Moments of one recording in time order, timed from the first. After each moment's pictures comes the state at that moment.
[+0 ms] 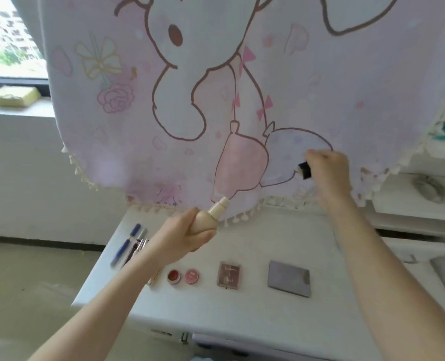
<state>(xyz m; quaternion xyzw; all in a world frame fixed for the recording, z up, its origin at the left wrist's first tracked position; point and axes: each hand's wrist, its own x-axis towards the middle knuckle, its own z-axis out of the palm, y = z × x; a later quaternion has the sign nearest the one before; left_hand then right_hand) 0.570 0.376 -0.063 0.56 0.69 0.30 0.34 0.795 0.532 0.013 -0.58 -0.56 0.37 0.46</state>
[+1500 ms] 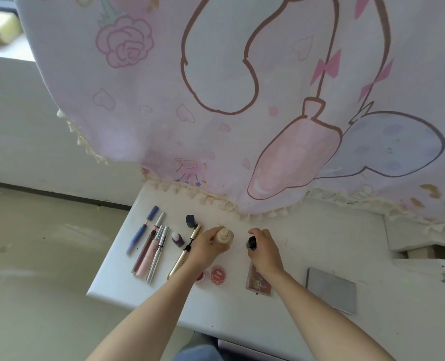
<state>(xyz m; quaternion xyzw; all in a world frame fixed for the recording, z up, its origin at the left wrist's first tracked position) 0.526 0.432 -0.238 0.31 0.74 0.35 0.48 0.669 0.496 -0.236 -0.55 -0.75 0.37 -0.01</state>
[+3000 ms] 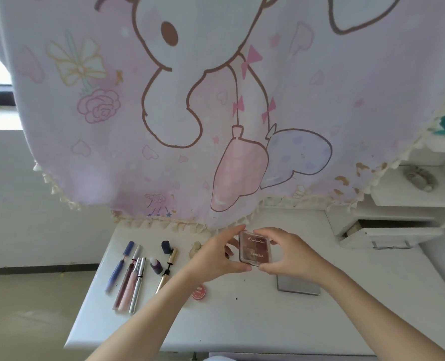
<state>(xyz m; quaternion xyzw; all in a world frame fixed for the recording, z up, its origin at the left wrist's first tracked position) 0.583 0.415 -0.107 0.63 0.57 0.30 0.44 0.768 0.457 -0.071 -0.46 -0.81 0.37 0.07</state>
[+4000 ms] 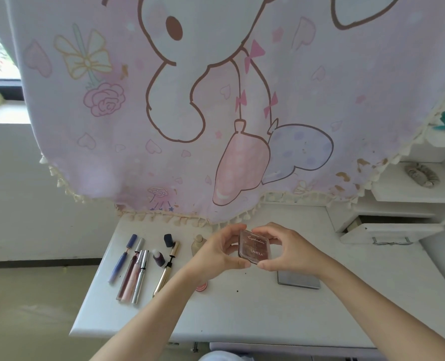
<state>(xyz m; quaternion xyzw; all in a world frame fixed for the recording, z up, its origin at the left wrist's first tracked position) 0.588 0.401 -0.109 0.49 0.52 0.37 0.59 0.769 0.454 -0.081 -0.41 -0.79 0.44 0.10</state>
